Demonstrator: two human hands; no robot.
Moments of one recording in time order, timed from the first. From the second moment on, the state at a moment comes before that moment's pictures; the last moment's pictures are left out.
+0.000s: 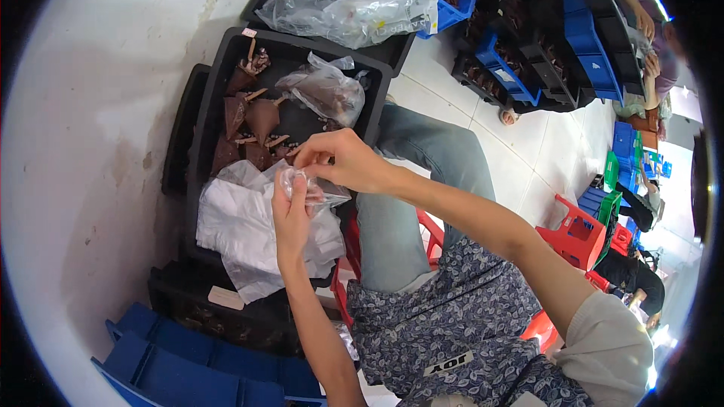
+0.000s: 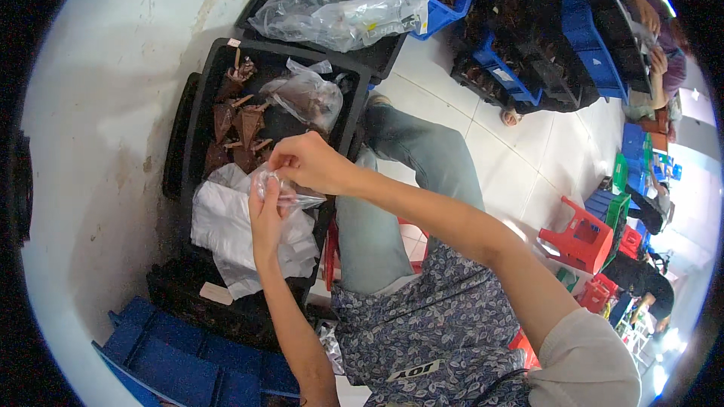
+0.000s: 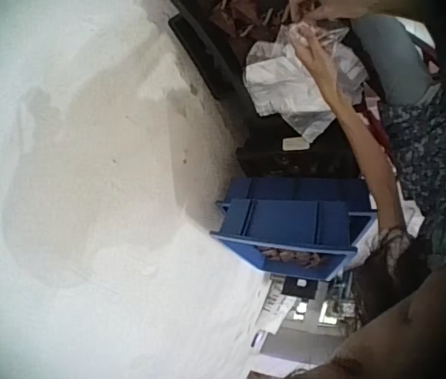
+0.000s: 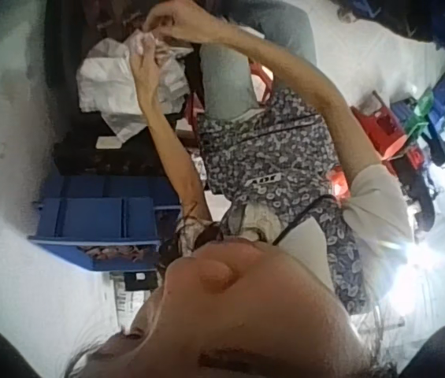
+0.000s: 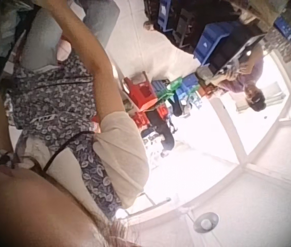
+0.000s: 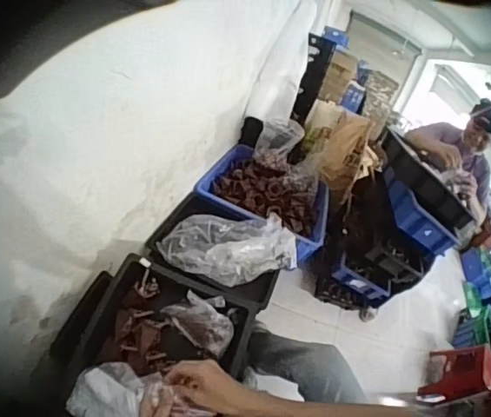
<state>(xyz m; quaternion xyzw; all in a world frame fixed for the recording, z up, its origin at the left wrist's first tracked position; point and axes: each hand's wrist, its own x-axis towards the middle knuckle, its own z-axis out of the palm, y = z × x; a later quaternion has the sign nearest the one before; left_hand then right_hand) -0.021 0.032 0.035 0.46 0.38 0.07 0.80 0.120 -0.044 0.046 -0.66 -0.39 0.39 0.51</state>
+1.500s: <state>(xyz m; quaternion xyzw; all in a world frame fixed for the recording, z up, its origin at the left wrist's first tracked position) -0.031 0.015 0.006 0.73 0.41 0.32 0.44 0.103 -0.049 0.023 -0.59 -0.21 0.61 0.49</state>
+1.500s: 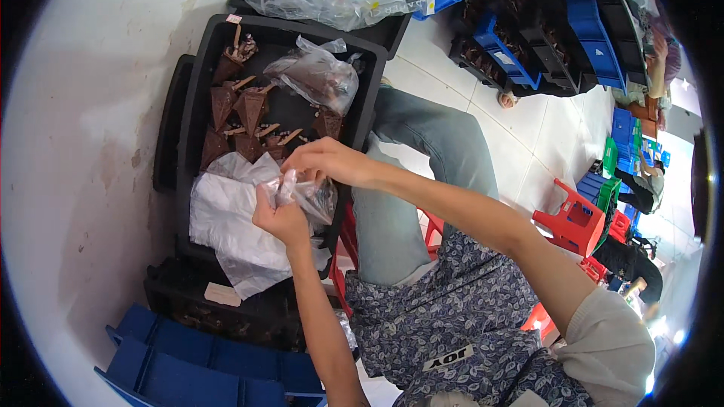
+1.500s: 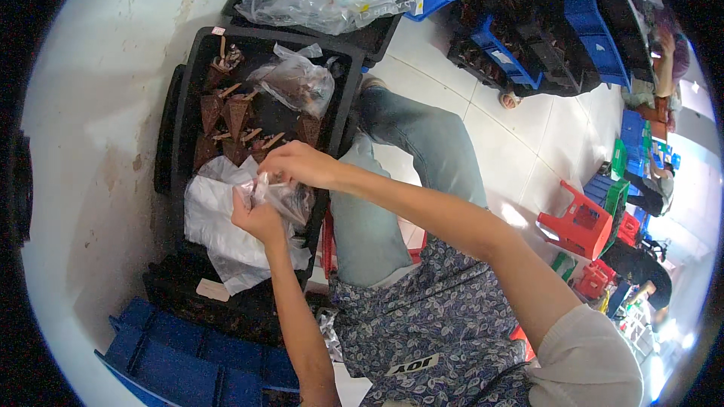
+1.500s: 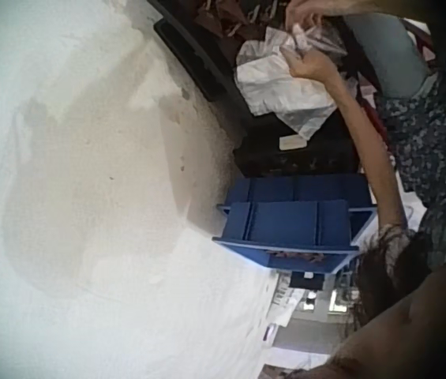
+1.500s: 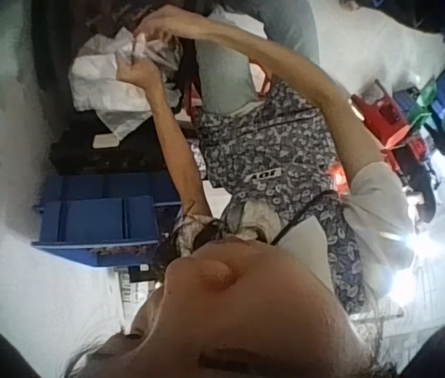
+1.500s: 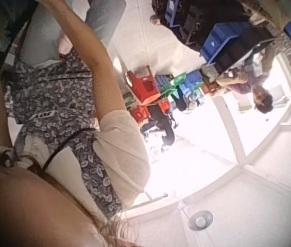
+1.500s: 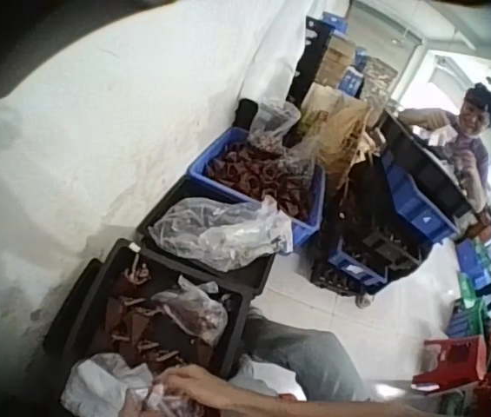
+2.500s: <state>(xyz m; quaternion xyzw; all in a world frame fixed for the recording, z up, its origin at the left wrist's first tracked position) -0.041 0.013 0.061 0.36 0.54 0.25 0.72 0.091 -0.053 0.021 -0.56 -0.10 0.56 0.60</state>
